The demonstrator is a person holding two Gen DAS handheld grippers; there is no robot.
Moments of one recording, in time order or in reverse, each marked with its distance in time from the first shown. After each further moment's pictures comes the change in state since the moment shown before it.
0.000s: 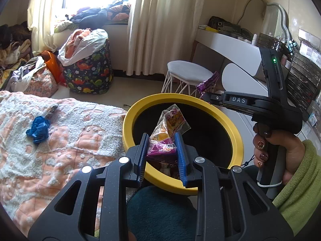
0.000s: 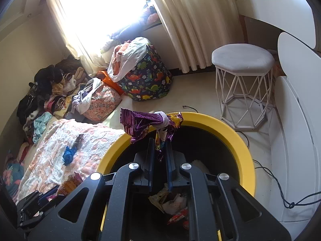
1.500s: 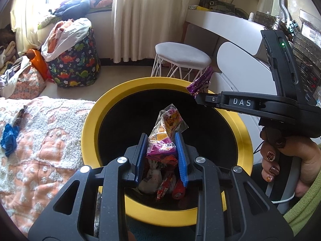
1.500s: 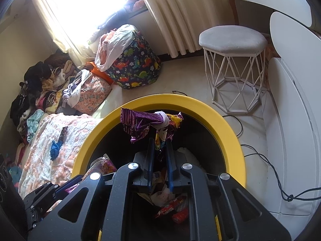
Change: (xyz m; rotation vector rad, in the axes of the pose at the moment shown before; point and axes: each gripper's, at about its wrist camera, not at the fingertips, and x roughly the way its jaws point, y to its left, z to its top) left arm 0.075 -0.028 0.006 0.062 0.114 -0.034; right arm 0.028 -0.032 -0.006 0.055 0.104 -0.042
